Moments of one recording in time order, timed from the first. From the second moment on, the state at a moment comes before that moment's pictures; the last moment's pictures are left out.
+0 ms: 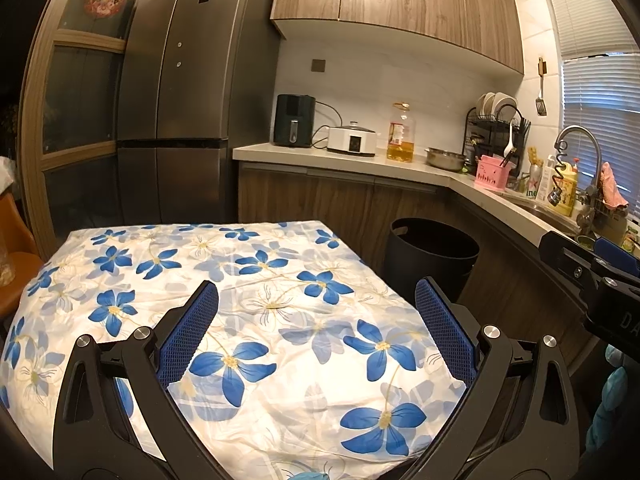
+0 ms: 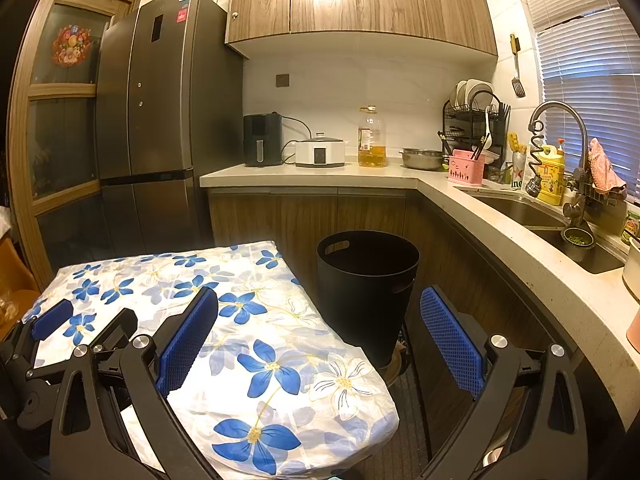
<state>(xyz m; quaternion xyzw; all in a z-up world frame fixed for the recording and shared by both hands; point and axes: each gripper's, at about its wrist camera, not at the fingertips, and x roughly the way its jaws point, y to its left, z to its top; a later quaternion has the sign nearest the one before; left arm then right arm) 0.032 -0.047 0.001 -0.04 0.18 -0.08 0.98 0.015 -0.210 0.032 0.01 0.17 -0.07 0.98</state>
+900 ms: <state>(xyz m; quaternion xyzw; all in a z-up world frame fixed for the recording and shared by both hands) 0.032 -0.048 0.002 -0.04 0.18 -0.08 0.98 0.015 -0.209 0.034 0.01 0.17 -0.07 0.98</state>
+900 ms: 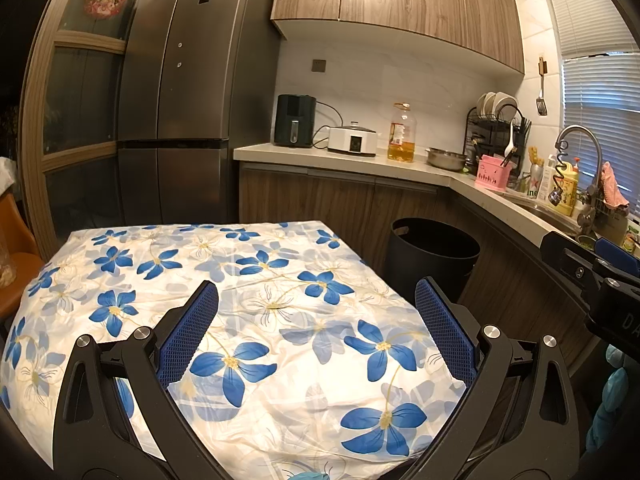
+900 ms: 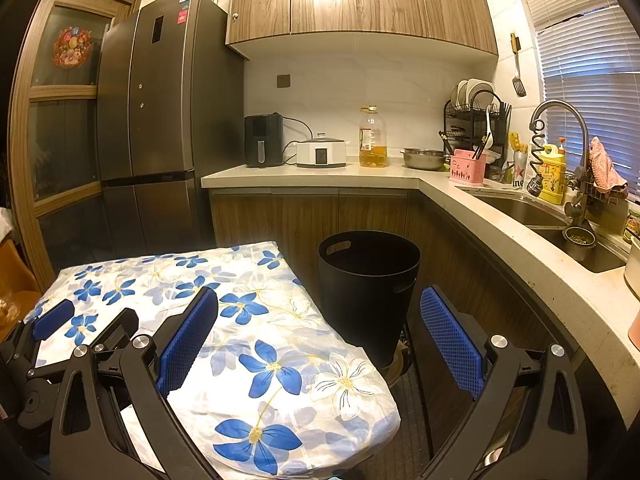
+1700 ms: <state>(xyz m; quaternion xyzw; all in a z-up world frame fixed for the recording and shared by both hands) 0.032 -0.046 0.002 -0.04 0.18 -0.08 0.98 0.015 -0.208 0.033 0.01 0.17 -0.07 0.98</state>
